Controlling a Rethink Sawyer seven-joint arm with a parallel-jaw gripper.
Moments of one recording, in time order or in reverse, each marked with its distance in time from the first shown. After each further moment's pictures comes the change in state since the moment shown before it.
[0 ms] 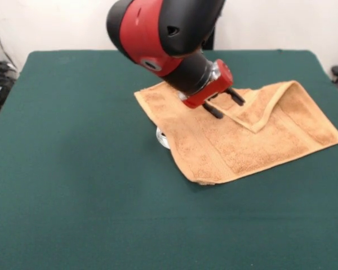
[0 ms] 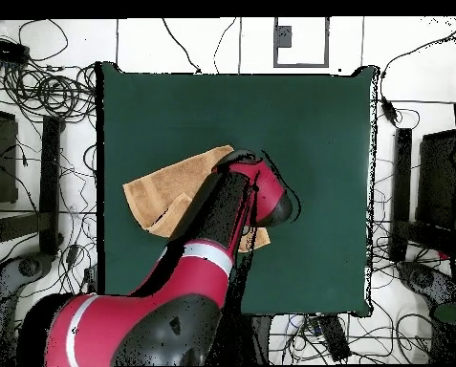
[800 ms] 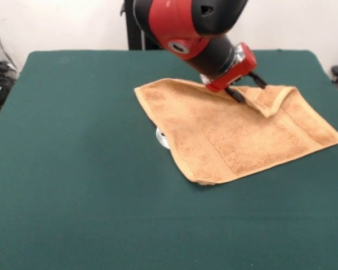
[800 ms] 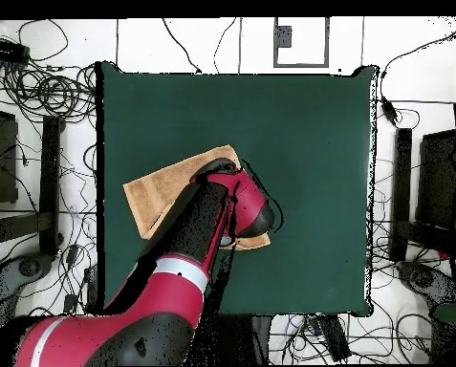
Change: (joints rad) arm 0.068 -0.054 0.000 0.090 0.043 0.000 0.000
